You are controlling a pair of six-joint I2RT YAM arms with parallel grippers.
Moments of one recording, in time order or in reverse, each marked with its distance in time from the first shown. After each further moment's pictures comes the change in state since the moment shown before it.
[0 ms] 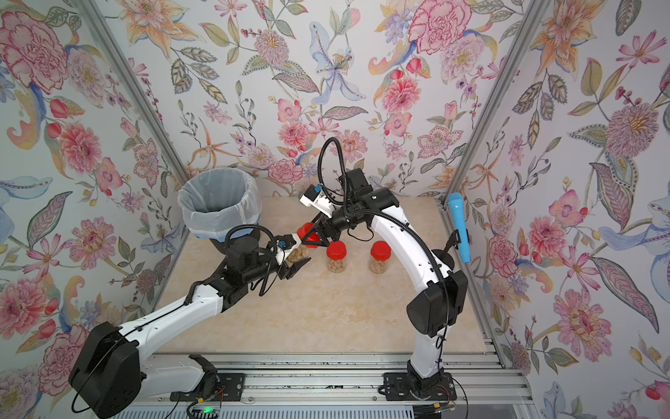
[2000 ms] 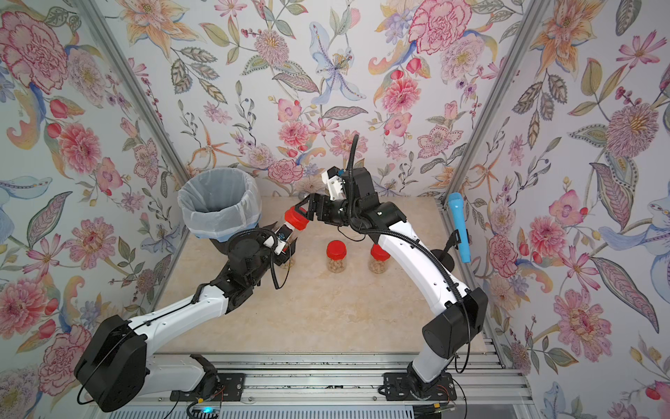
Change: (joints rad) left arm -0.027 0.042 -0.032 0.209 -0.510 0.105; right arm 0.053 -0.183 -0.222 0.493 0.418 1.028
